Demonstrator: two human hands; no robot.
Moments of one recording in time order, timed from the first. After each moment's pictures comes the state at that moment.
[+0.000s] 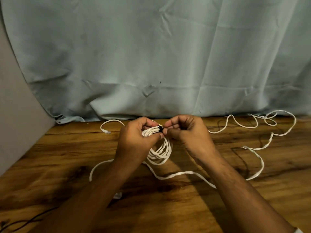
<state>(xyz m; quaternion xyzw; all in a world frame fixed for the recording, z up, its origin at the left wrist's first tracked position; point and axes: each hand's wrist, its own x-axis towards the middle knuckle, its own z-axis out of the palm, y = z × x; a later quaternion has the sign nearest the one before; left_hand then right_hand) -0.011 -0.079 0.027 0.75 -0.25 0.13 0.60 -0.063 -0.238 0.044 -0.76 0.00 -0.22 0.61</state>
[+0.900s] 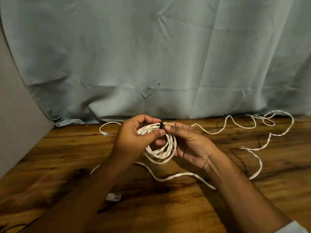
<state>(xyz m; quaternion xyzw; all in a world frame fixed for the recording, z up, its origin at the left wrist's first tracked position) -0.009 -0.075 0.037 0.66 -0.31 0.05 0.68 -0.068 -0.246 0.044 -0.56 -0.03 0.04 0.83</state>
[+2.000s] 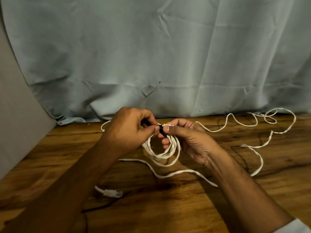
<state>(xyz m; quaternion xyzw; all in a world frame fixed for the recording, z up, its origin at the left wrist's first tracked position) -0.011 -0.050 0.075 0.83 -0.38 0.18 0.36 -0.074 -0.241 0.049 -0.61 -0.02 -0.04 0.79</state>
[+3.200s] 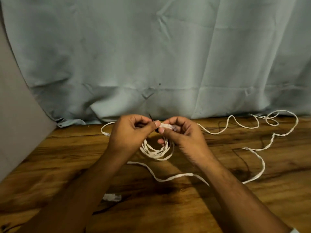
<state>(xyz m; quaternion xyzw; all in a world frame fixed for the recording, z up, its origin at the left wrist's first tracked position) -0.009 -0.069 0.055 0.76 -0.24 0.10 0.60 -0.068 -0.227 0.039 -0.65 -0.06 -0.19 0.73</state>
